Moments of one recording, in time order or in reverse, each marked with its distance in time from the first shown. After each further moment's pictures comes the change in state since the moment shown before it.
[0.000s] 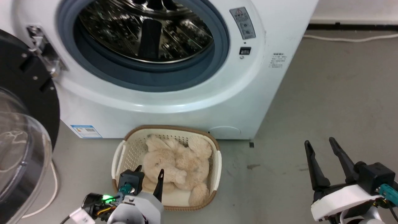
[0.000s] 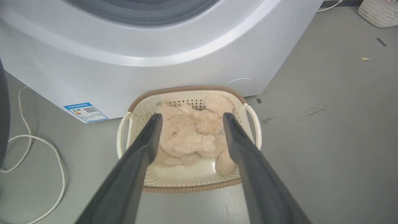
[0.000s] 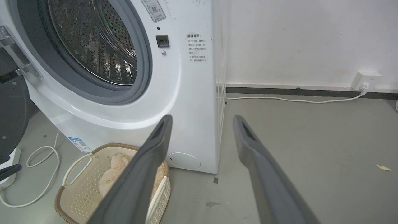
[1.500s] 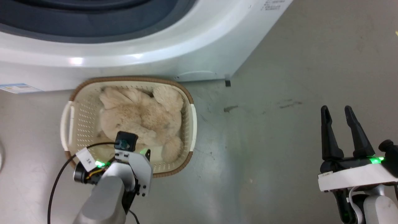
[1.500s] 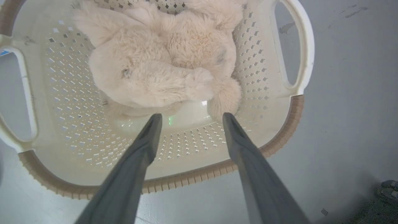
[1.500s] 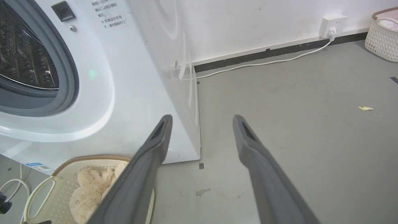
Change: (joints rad) left arm -0.414 0.086 -0.131 0.542 -0.134 0.017 0.065; right arm -0.122 0.000 -0.004 0.001 0.197 0.000 -0.094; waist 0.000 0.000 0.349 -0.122
